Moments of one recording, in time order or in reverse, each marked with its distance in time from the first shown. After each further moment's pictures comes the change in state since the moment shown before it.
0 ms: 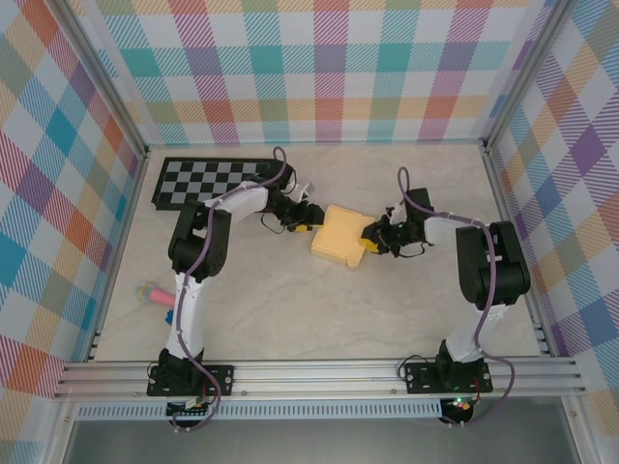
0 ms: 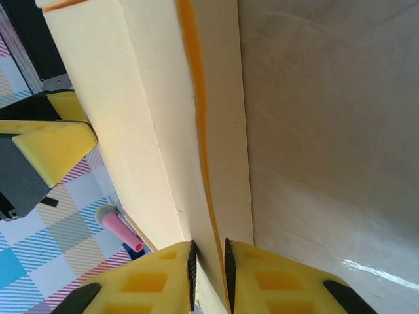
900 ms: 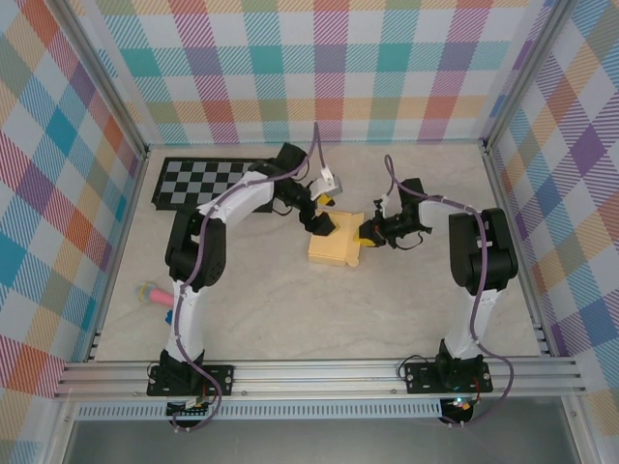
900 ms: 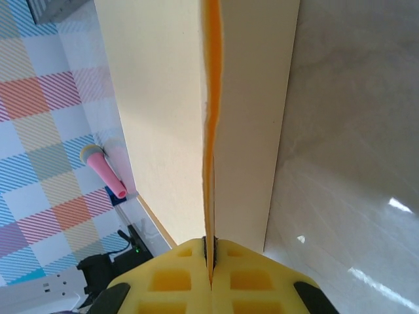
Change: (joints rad) left arm -0.105 -0.098 0.111 -0.137 0.073 1.048; right arm 0.004 0.134 0.219 -0.305 -0.125 -0.401
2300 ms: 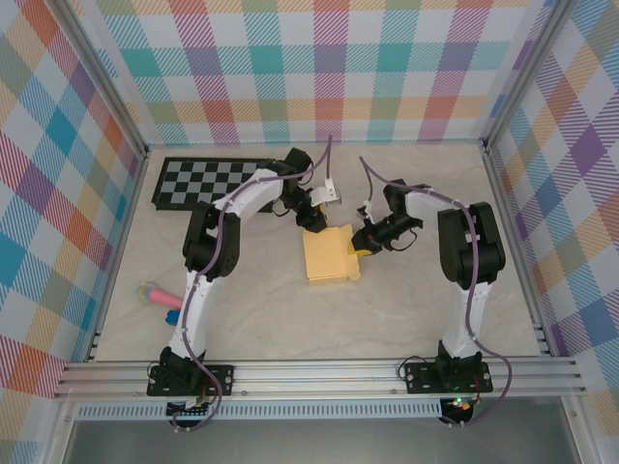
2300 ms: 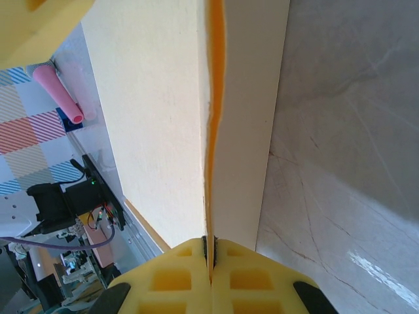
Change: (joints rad) left arm 0.027 0.191 0.216 -0.222 -0.189 0.106; right arm 0.075 0.076 0.155 -0.370 0.051 -0.364
